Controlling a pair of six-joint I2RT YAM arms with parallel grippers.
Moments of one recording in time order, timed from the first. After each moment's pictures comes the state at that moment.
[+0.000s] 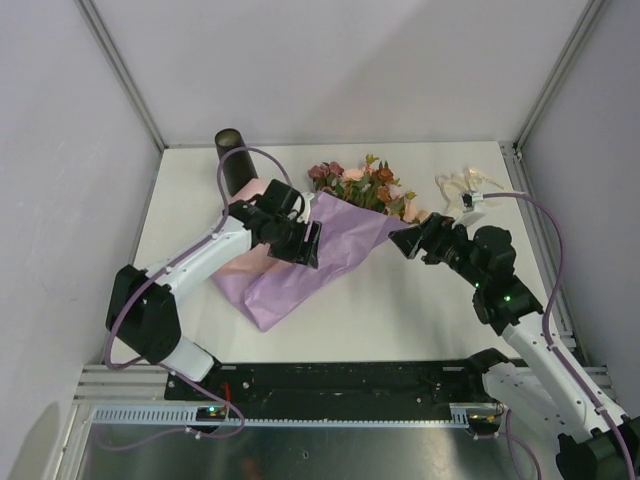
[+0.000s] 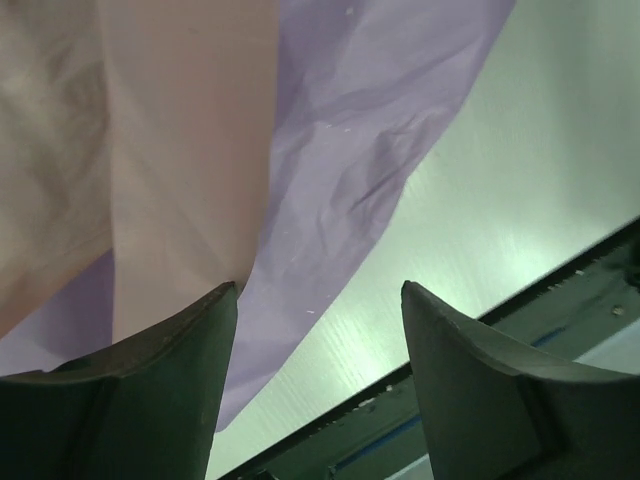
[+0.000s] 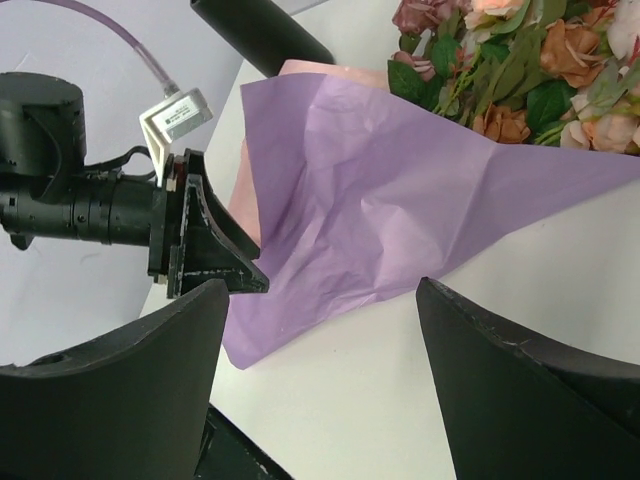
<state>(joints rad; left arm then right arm) -0.55 1.54 1.23 -0.76 0.25 -0.26 0.38 0.76 0.65 -0.06 -0.25 0.67</state>
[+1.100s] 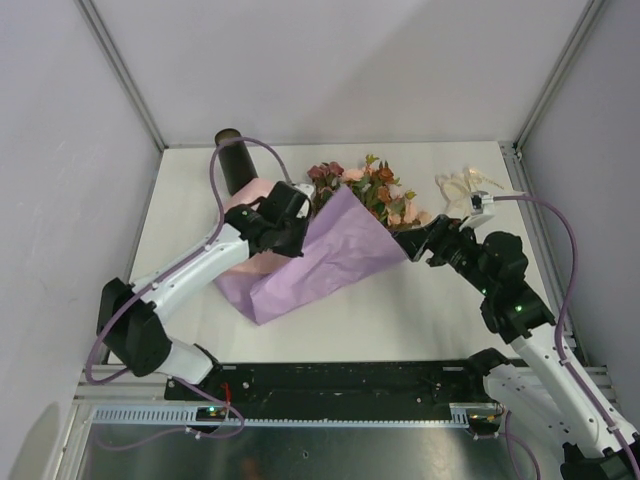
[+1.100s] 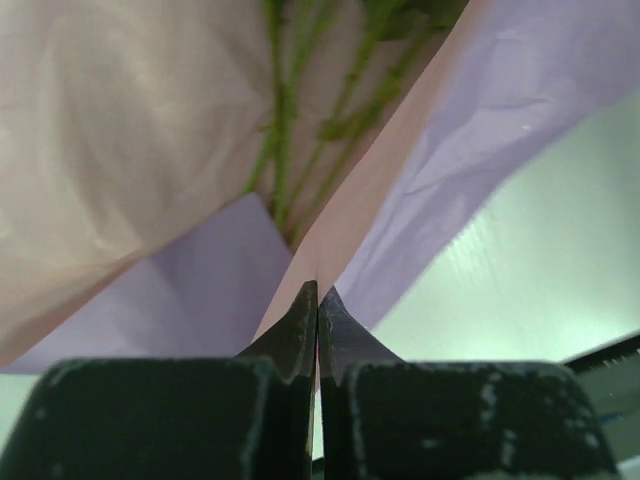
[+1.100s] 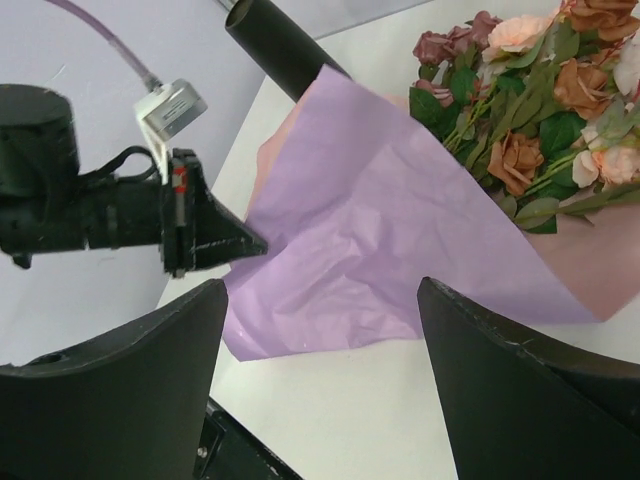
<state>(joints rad) -0.65 1.47 1.25 -0.78 -0.12 -0.31 0.42 0.67 0.69 -0.13 -0.21 0.66</state>
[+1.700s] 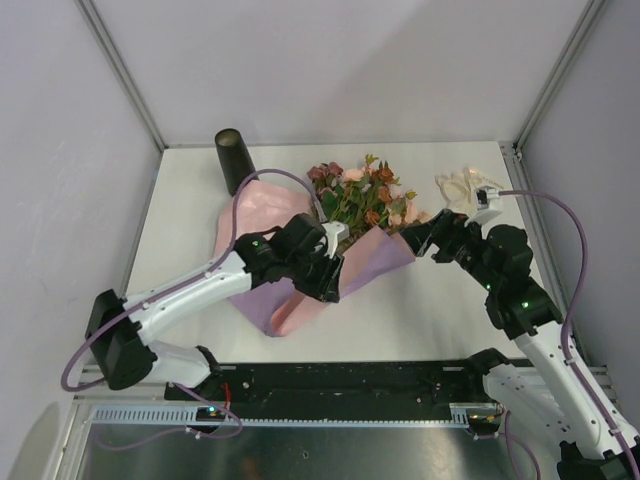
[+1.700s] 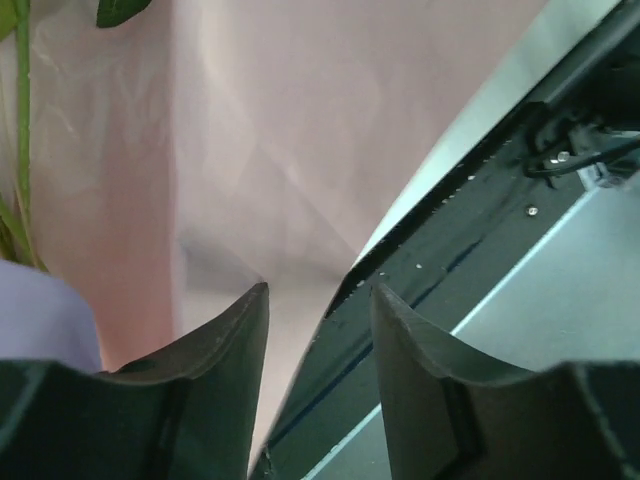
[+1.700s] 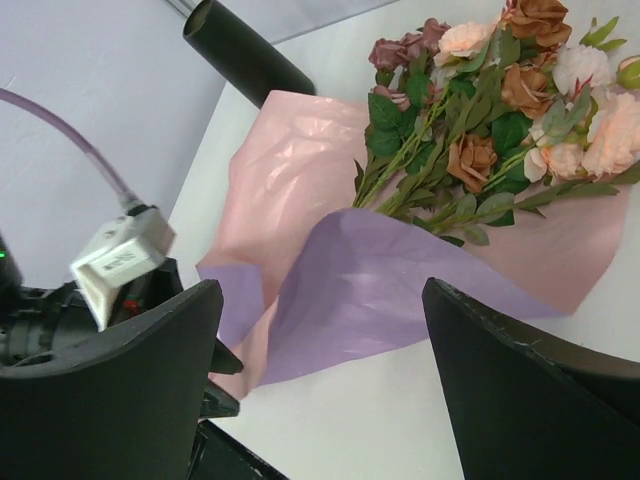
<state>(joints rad) -0.89 1.37 1.13 -0.73 0.20 -0.39 0.39 0.69 0.77 -0.25 -0.17 0.62</state>
